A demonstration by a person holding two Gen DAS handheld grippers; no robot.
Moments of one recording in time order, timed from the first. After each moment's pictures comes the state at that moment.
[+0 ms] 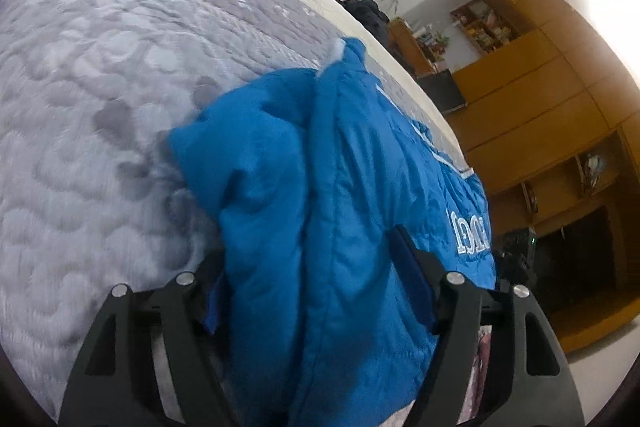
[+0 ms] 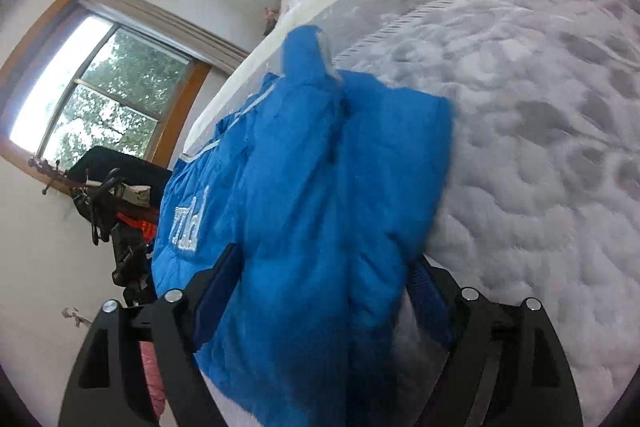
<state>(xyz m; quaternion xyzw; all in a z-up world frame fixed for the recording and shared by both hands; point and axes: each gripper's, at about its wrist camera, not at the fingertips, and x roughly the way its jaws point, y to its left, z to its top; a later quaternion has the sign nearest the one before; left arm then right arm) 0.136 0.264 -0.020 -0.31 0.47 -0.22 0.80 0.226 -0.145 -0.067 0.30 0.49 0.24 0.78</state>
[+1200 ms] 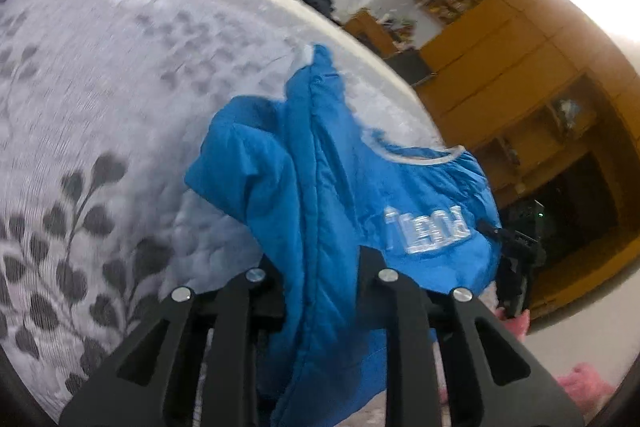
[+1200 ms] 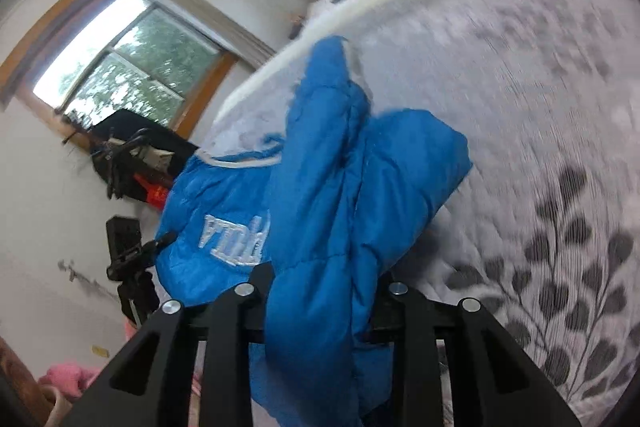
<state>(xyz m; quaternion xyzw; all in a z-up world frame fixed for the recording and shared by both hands) -0.080 0.234 0.016 -0.27 0.45 -0.24 0.82 0.013 -0.149 -0.013 0.28 0.47 0.25 0.80</state>
